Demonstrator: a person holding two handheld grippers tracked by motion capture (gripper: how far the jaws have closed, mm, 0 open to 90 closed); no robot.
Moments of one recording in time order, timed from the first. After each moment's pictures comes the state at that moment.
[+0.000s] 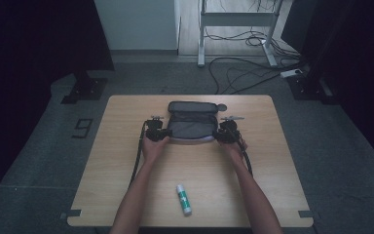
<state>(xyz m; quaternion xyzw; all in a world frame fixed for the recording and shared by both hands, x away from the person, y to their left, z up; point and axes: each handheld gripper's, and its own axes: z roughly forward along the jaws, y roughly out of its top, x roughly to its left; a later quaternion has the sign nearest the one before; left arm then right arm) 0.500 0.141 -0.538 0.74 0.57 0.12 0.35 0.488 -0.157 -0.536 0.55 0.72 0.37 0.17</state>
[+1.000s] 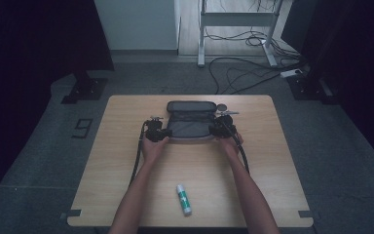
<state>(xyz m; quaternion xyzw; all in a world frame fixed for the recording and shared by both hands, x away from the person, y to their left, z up) 0.498 0.143 -0.539 0.73 0.57 0.12 0.36 0.506 -0.141 -0.530 0.57 0.72 0.36 0.19</state>
